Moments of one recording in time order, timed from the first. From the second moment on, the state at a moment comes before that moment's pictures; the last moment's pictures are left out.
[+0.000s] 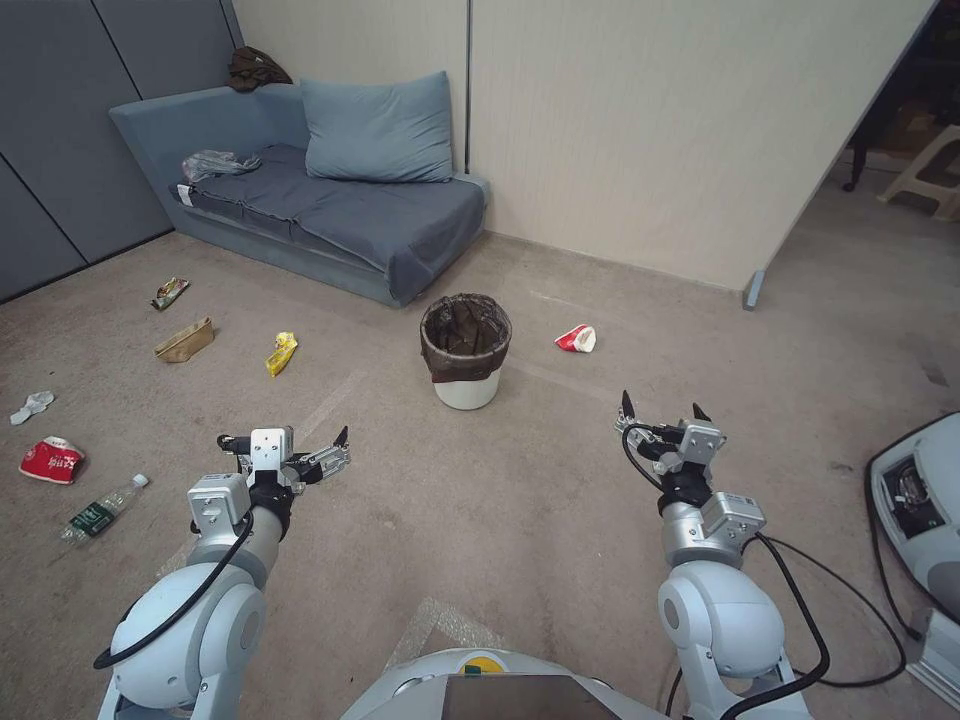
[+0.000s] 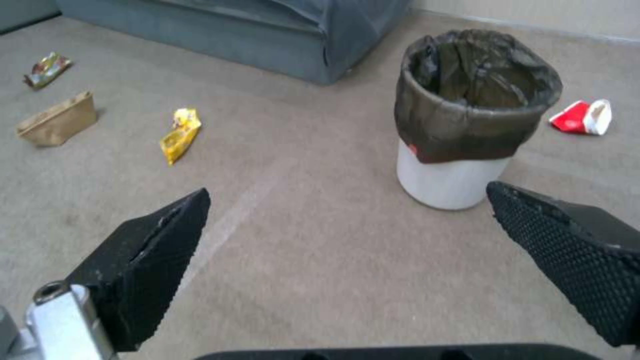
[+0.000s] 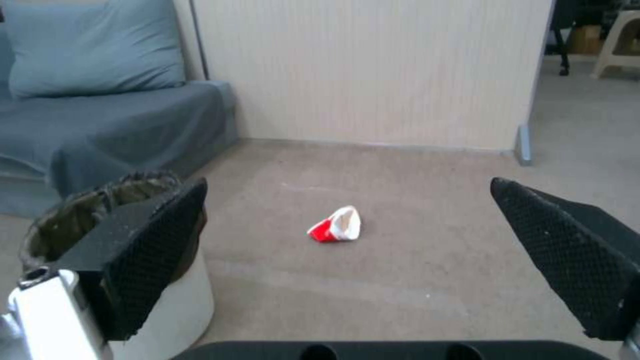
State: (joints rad) left arm 1.62 -1.43 -0.68 -2.46 -0.26 0.71 -0.08; right arm -1.58 1.53 0.59 2.27 0.14 -0.17 0.18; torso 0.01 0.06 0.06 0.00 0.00
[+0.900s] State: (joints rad) left arm 1.62 -1.43 -0.68 -2.45 -0.24 0.69 -0.07; right arm -1.58 1.53 0.59 2.26 0.16 -0.15 0.17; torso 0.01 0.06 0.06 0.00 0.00
